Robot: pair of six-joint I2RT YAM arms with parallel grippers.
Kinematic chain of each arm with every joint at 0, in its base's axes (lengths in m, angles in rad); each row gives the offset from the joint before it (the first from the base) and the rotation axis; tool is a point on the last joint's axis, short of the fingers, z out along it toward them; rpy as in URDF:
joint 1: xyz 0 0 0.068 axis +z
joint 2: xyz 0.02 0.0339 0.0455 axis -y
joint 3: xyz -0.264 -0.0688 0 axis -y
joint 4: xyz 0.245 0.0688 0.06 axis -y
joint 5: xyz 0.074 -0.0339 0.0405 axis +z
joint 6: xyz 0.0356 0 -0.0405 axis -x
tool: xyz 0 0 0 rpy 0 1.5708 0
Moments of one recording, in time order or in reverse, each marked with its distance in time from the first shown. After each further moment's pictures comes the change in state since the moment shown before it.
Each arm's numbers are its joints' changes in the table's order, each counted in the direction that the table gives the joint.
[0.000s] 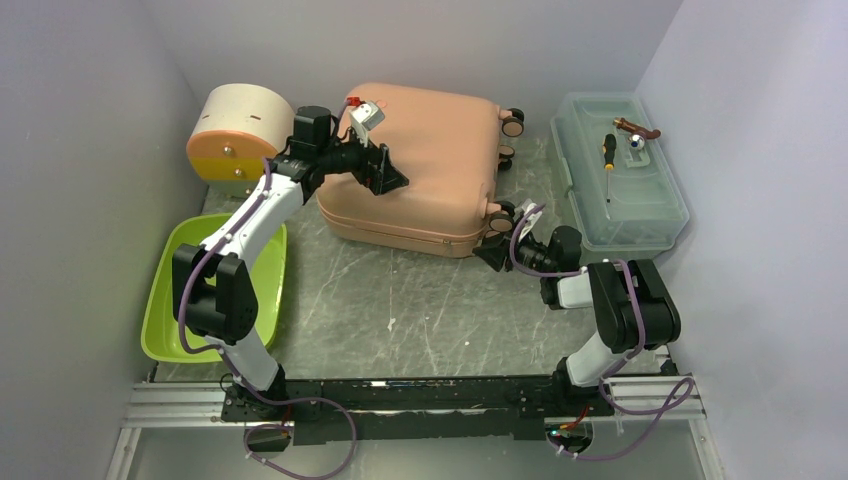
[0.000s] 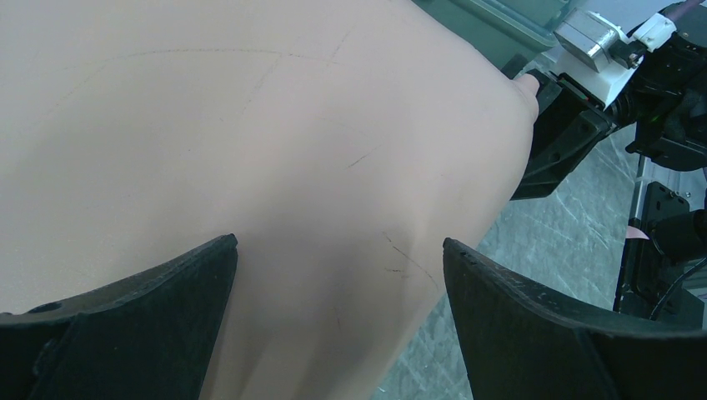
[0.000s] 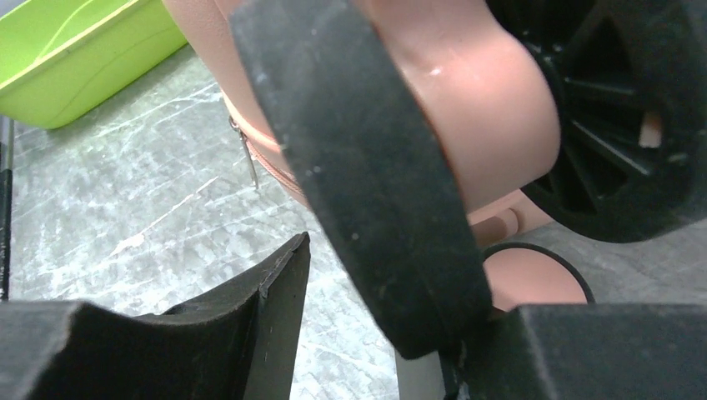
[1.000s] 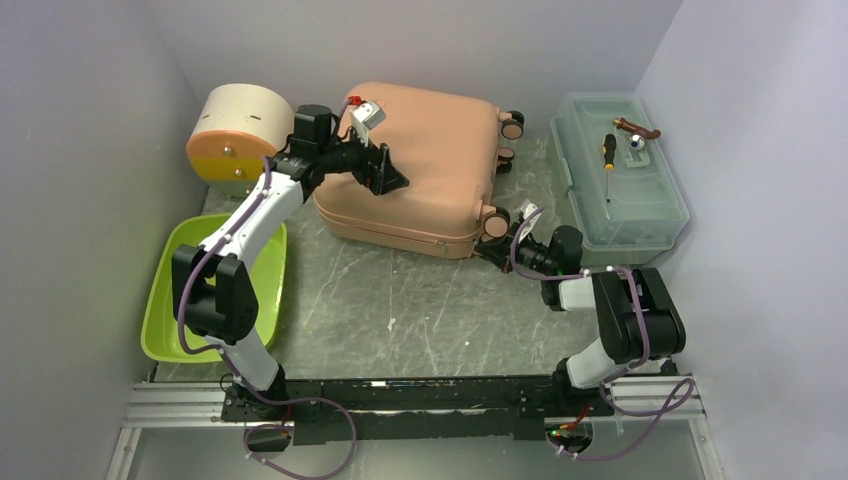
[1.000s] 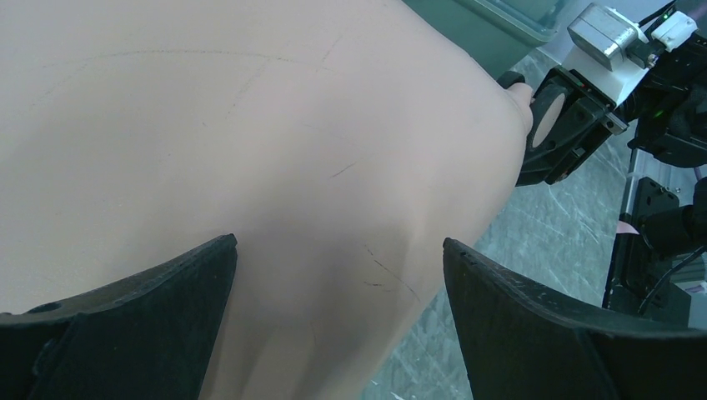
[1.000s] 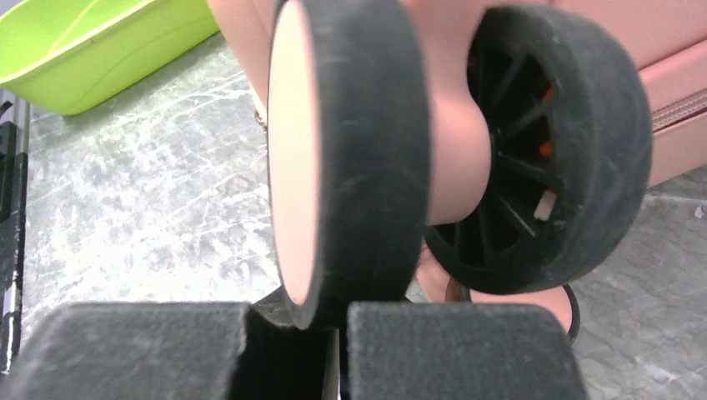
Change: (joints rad) left arm -0.002 0.000 0.022 -0.042 -0.001 -0.005; right arm 0.009 0.051 -0.004 -0.030 0.020 0.019
